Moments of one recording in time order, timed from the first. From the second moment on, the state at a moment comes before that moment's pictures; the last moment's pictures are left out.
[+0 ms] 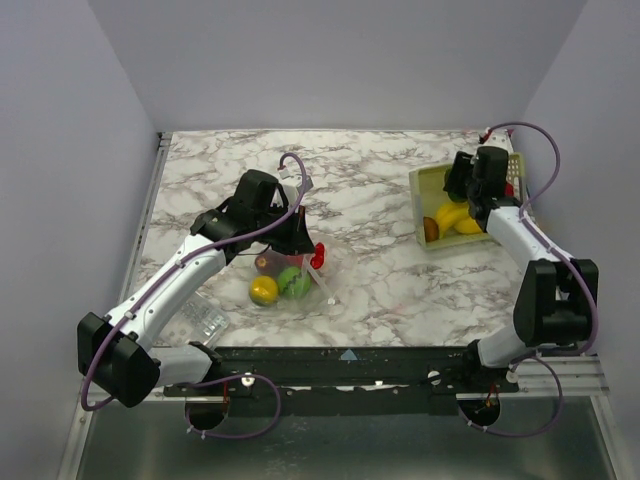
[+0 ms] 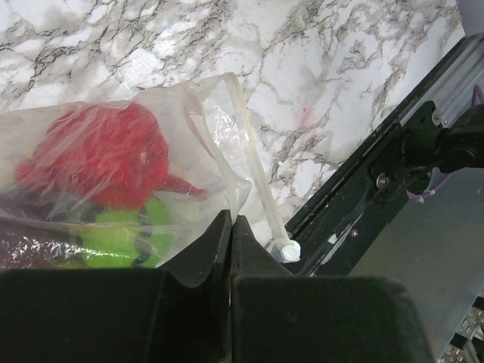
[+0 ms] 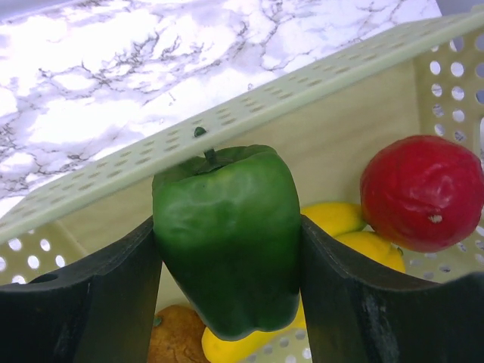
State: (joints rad) left arm -0.54 1.25 1.14 -0.63 0.46 -0.28; right arm 0.01 1.53 1.05 0.01 0.18 0.16
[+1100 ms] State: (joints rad) left arm -0.54 1.25 1.14 -0.63 0.47 -0.28; right arm 0.10 1.33 0.96 -0.09 -0.26 0.42
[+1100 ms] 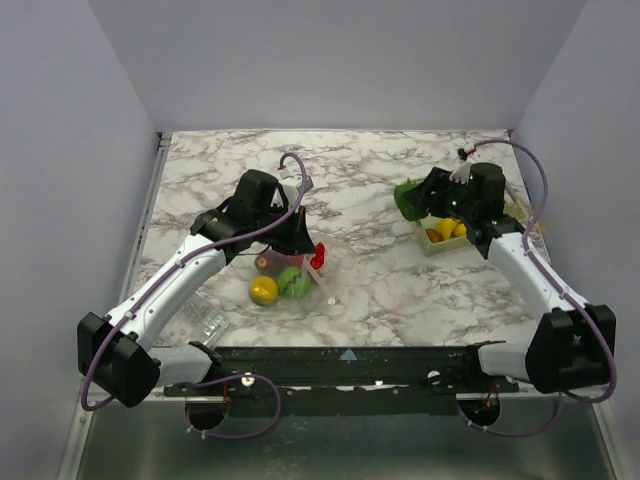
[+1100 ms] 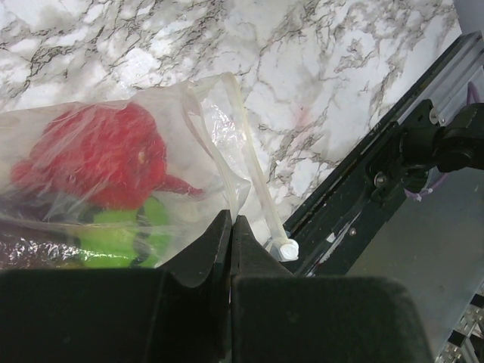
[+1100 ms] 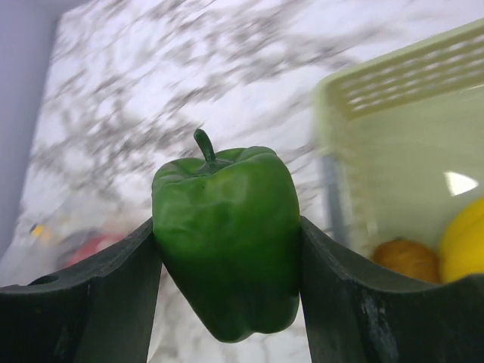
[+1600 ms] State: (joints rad) left arm -0.54 1.25 1.14 -0.63 0.48 -0.29; right arm 0.54 1.18 0.67 0.22 -0.62 0.51
